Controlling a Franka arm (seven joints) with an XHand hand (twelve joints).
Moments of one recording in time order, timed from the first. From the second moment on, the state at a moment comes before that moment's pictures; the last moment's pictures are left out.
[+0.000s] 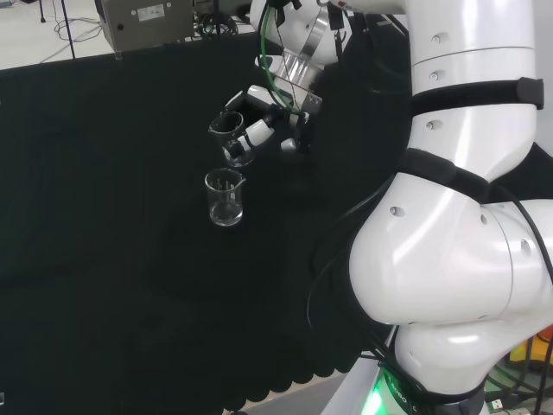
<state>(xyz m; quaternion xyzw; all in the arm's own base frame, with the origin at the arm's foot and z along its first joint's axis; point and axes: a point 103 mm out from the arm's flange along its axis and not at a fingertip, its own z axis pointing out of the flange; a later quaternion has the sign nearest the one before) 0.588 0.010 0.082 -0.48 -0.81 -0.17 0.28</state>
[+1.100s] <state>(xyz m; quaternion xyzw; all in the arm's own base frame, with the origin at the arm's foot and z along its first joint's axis) 0.593 0.011 0.049 -0.49 -0.80 -0.16 0.29</state>
